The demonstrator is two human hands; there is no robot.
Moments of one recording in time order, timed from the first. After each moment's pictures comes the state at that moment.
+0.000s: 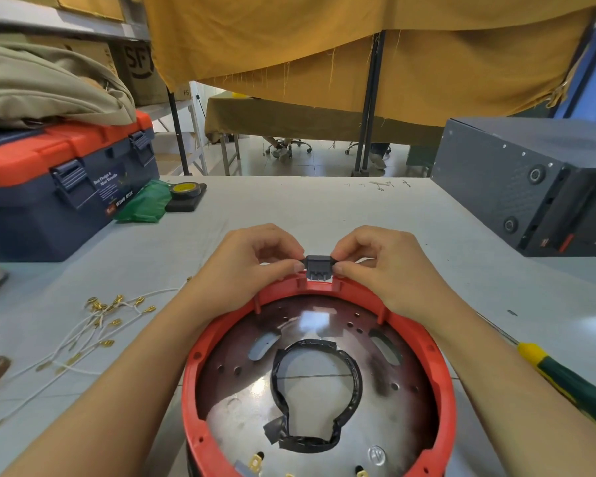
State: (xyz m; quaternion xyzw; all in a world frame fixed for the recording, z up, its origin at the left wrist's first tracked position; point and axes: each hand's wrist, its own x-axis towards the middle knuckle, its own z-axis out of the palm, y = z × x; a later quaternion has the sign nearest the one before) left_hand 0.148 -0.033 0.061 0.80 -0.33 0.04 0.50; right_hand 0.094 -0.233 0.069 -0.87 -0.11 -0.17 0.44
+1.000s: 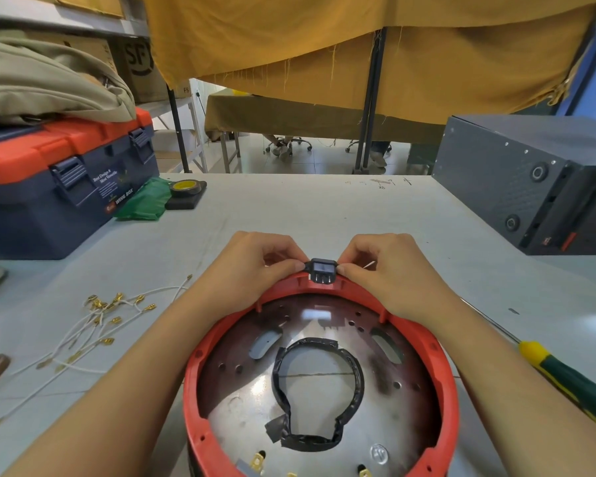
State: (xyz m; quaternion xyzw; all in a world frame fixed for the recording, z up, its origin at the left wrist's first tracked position) left_hand 0.146 -0.035 0.062 0.85 -0.33 0.06 0.41; right_hand 0.093 -0.235 0.068 -0.93 -0.08 -0.15 0.34
